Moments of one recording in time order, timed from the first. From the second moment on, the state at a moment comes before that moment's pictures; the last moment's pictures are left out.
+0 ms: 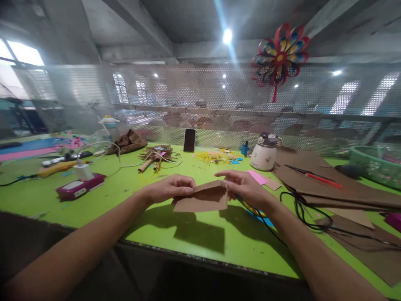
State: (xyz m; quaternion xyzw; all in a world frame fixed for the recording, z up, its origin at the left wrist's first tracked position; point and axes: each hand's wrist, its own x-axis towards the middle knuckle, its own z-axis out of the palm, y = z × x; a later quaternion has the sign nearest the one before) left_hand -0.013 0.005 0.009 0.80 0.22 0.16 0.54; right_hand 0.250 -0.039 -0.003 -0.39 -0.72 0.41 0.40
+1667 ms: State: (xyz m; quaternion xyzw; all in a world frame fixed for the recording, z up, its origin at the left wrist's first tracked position) left_hand 0.009 0.011 -0.027 0.87 0.28 0.17 0.36; right_hand 0.213 -0.024 -0.035 -0.40 -0.88 0.14 0.20
